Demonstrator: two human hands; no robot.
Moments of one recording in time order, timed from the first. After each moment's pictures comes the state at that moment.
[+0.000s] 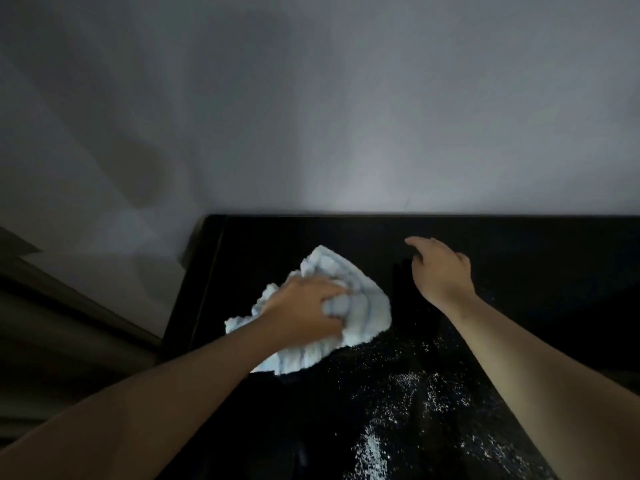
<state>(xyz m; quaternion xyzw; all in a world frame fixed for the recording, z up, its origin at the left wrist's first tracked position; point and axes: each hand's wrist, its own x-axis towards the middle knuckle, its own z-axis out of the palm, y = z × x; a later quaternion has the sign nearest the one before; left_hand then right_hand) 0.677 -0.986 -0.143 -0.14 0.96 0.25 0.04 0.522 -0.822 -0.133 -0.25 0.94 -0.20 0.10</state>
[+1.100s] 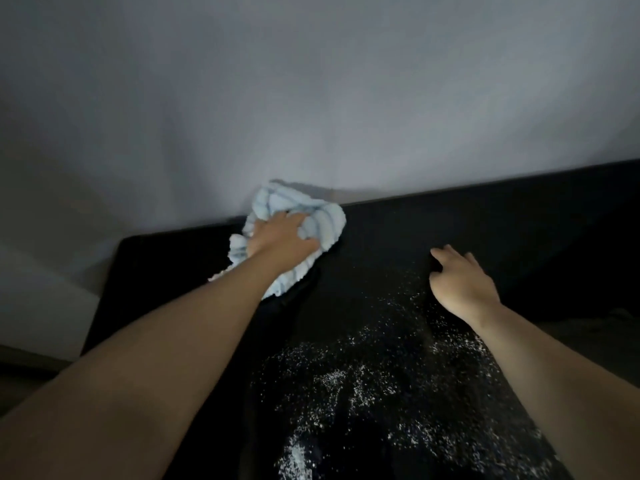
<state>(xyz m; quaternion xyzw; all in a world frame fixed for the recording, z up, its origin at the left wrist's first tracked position) 0.539 -0.948 -0.125 -0.25 0.94 0.20 0.07 0.478 -0.696 -0.146 -0.10 0.96 -0.16 0.20</state>
